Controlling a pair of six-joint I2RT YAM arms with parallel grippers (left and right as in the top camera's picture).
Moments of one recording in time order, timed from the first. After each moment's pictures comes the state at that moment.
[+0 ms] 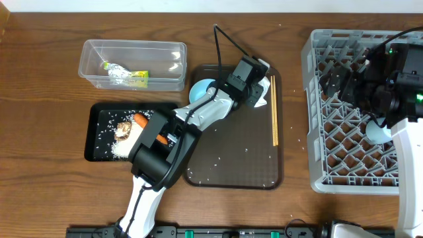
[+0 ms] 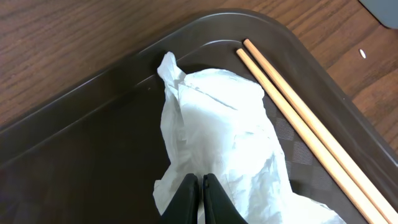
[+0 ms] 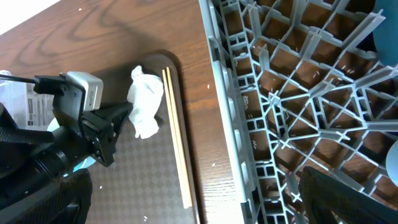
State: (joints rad) left arm -0.62 2.19 1.50 -0.18 0.03 -0.02; right arm -0.14 1.39 1.36 -0.96 -0.27 0.26
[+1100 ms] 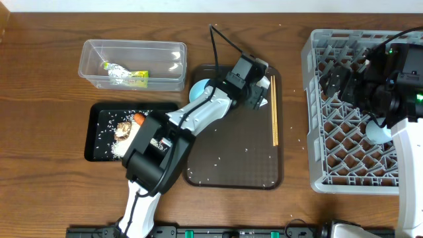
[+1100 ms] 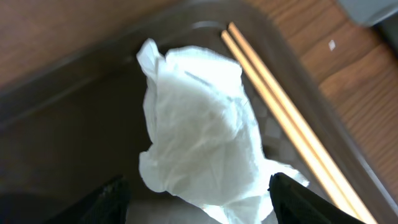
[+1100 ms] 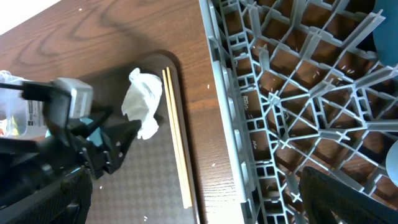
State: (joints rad) left arm -0.63 2.14 1.50 -0.29 0.08 -0.09; right arm -0.14 1.39 1.36 -0.96 -0.27 0.26
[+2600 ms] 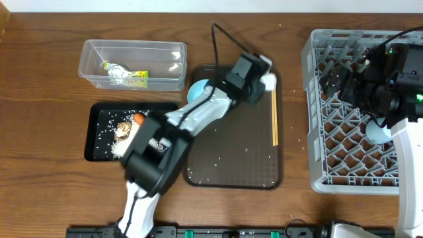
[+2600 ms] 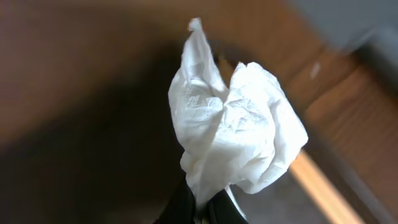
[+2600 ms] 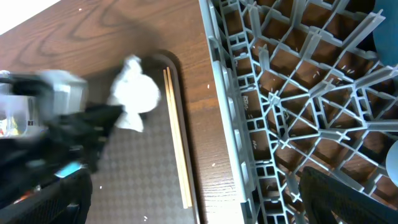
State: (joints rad) left arm -0.62 2.10 1.50 -0.21 0.08 -0.03; right arm -0.14 1.39 1.36 -0.96 -0.27 0.26
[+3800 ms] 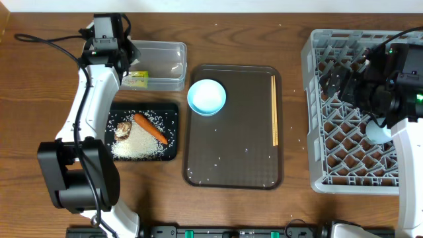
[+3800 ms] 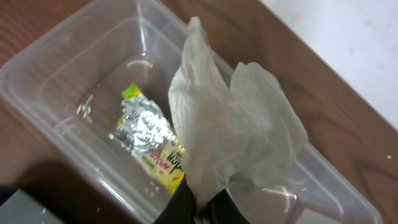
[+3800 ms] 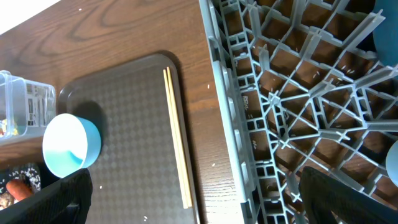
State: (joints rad) left arm 0.04 1.83 1.50 -0.57 -0.19 -0.67; right arm -0.14 1.39 1.36 -0.96 -0.27 0.26
